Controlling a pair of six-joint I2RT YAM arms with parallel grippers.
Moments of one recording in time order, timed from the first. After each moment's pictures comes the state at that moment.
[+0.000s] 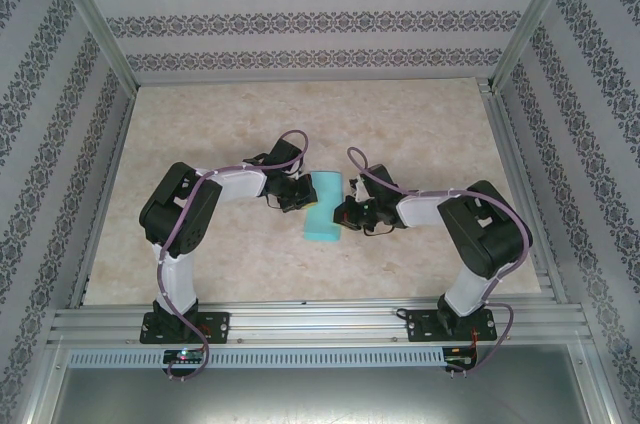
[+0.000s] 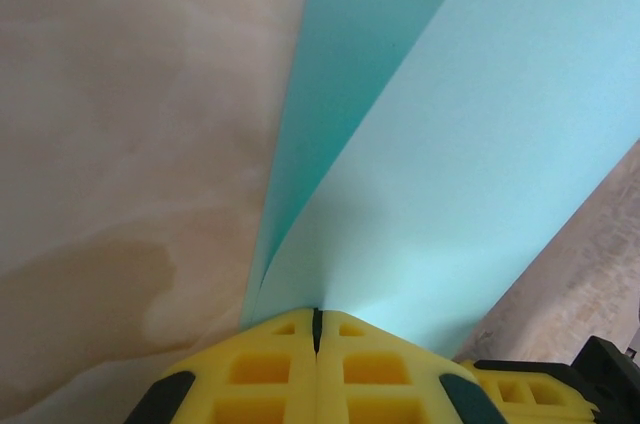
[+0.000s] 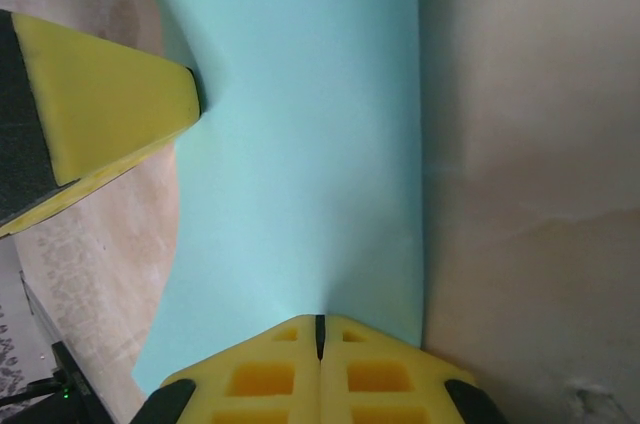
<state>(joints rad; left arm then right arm) -0.51 1.96 1.14 -0.27 0.45 -0.86 0.52 1.71 0.69 0.05 -0.55 0.80</state>
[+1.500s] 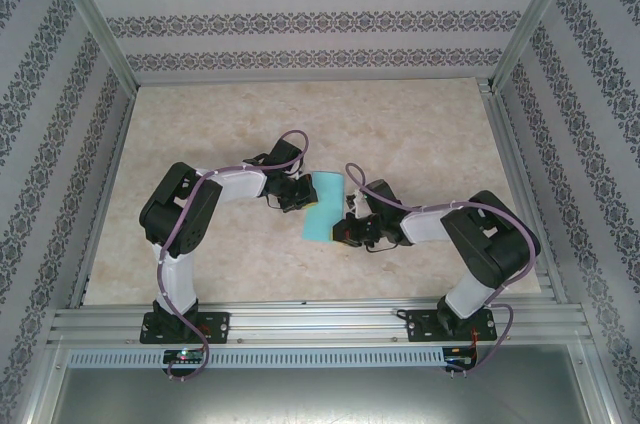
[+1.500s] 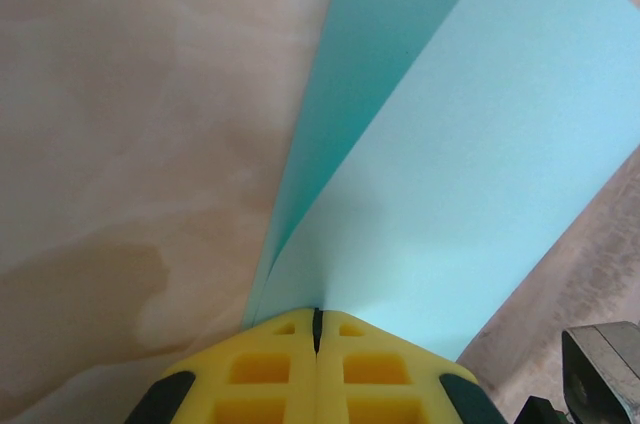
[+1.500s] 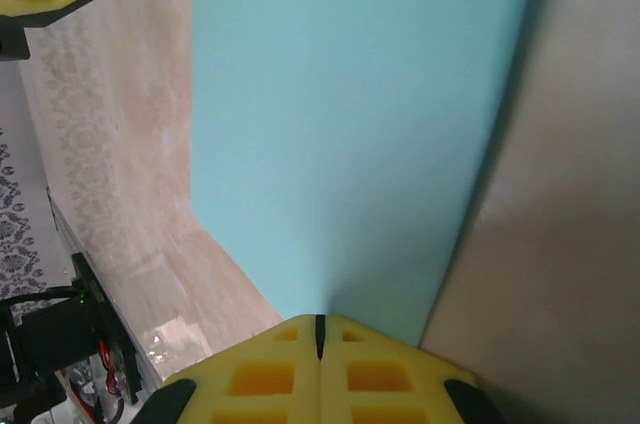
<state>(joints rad) -0.51 1.96 1.14 -0.26 0.45 -0.86 0.57 1.65 0.54 0.19 -0.66 0.81</state>
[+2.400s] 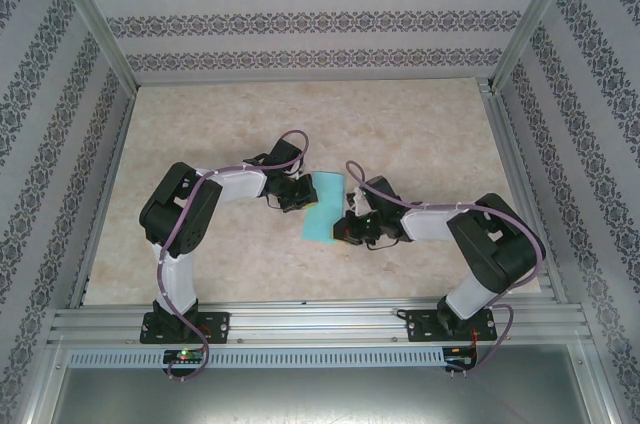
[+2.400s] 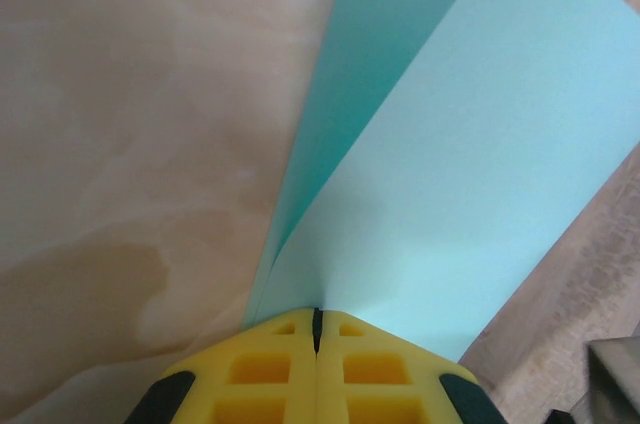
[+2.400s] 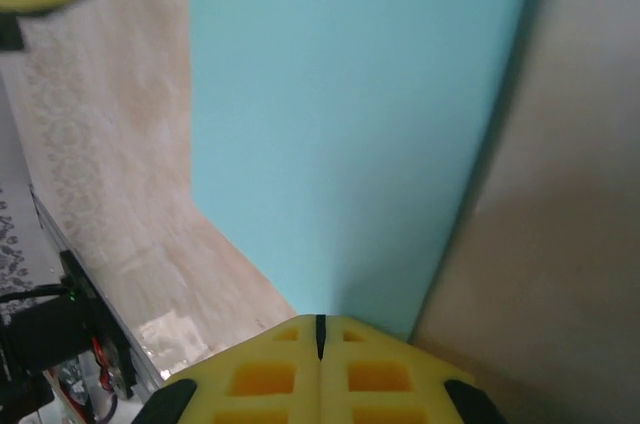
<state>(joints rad) -0.51 1.96 1.14 -0.26 0.45 -0.86 0.55 1.61 0.60 0.05 -0.64 0.78</state>
